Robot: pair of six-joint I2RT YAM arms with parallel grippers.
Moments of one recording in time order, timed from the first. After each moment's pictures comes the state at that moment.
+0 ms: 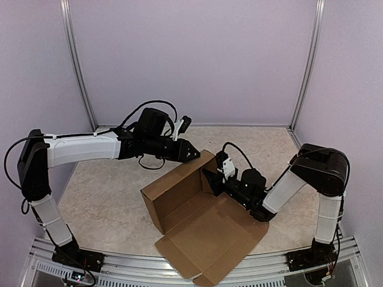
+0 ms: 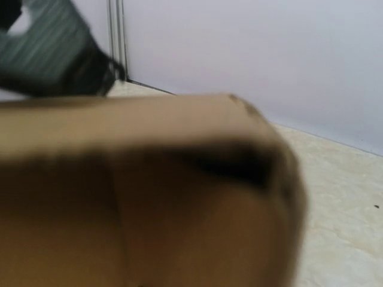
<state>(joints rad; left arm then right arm) -0.77 1.74 1.32 -0.14 0.35 -0.41 0.90 1.97 0.62 1.35 0.17 -0.01</state>
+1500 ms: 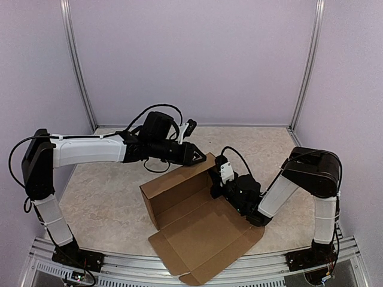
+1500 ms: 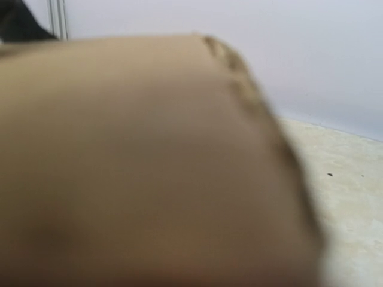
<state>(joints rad) -0.81 1.79 1.32 -0.07 0.38 -0.45 0.96 2.03 0.64 1.37 0.39 -0.01</state>
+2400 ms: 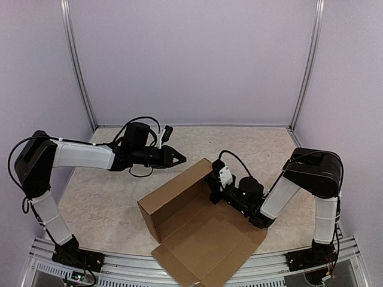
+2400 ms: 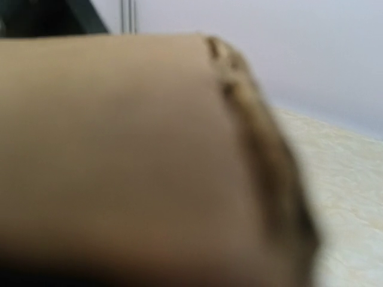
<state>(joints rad) -0.63 1.73 1.04 0.21 0.50 -0.55 0.96 2.02 0.60 1.41 0.22 -0.03</state>
